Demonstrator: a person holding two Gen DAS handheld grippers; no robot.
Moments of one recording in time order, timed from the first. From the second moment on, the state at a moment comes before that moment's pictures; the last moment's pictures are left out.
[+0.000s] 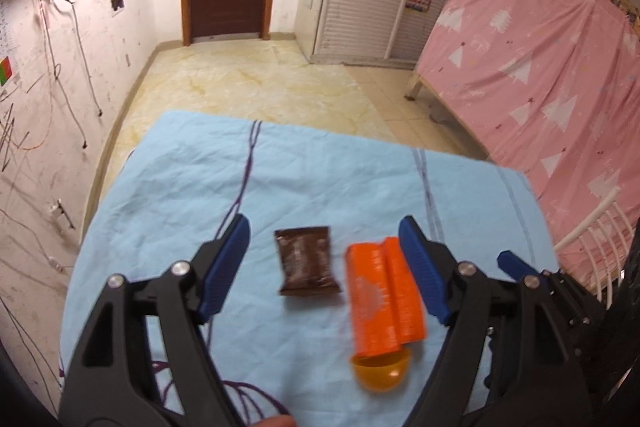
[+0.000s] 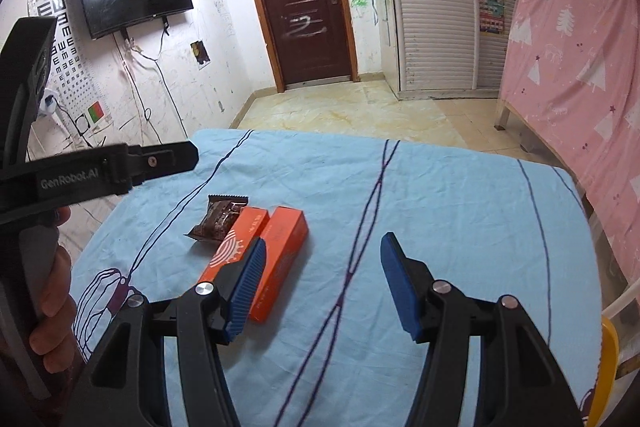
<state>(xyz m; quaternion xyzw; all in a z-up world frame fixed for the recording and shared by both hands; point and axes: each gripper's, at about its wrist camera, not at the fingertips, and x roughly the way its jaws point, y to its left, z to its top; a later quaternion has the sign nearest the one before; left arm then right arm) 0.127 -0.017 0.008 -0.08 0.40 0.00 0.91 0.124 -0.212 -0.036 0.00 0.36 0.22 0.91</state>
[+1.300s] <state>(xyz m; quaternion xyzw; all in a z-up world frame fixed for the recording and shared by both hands) 0.162 -0.005 -0.059 -0.07 0.47 -0.02 0.88 0.154 -0.156 -0.074 -0.04 0.43 0.27 0.86</state>
